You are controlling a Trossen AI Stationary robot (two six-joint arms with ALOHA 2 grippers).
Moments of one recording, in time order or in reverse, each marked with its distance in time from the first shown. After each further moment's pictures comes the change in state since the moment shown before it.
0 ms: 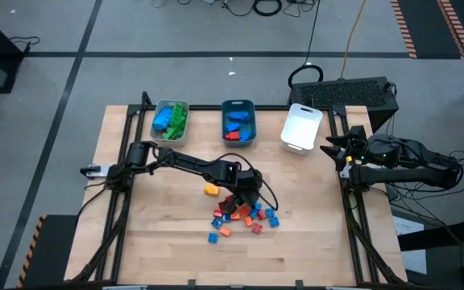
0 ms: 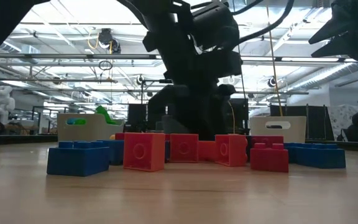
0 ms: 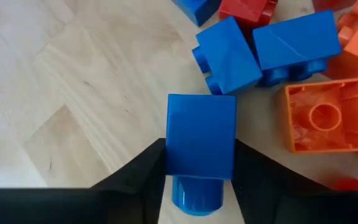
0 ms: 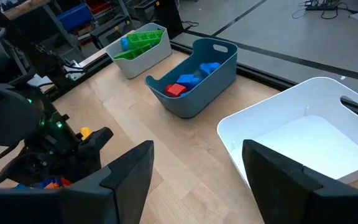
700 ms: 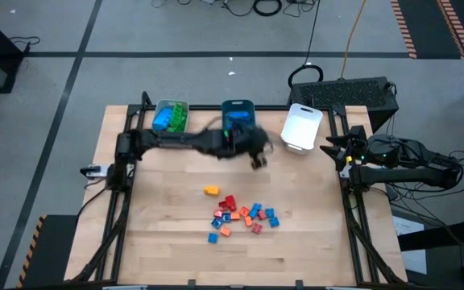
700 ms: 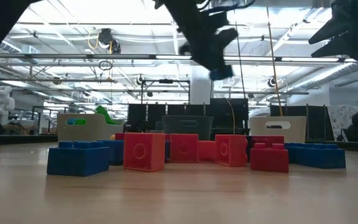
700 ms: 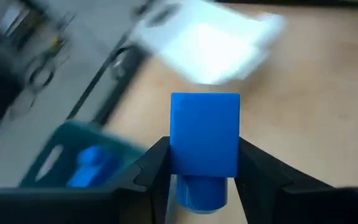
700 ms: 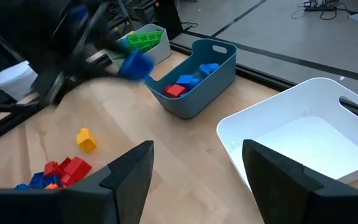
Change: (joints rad) left arm 0.157 -0.133 0.247 -0.069 -0.546 -0.748; right arm 0.000 0.000 0.000 0.000 0.004 0.001
